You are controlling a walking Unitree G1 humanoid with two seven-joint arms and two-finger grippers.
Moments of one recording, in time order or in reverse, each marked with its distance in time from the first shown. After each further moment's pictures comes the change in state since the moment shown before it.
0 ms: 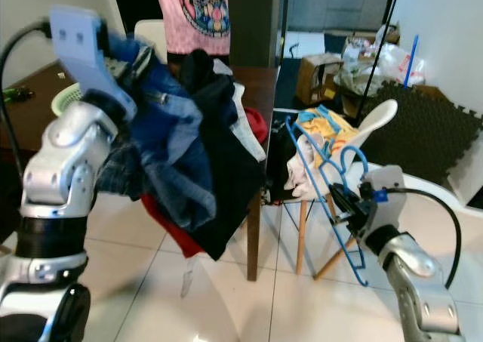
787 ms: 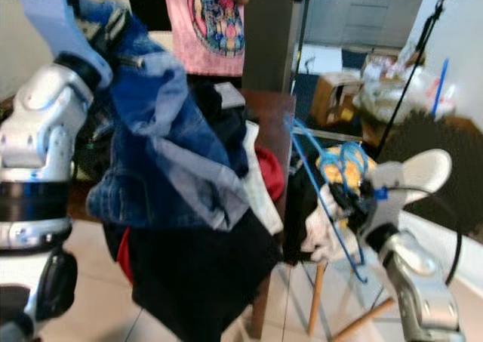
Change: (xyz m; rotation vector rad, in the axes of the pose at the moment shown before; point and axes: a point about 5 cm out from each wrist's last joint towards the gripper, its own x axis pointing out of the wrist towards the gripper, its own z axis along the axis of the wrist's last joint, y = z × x) left arm 0.023 0.020 -0.026 -0.040 0.181 0.064; right arm 0.003 0.002 0.002 -0.004 0.004 -0.011
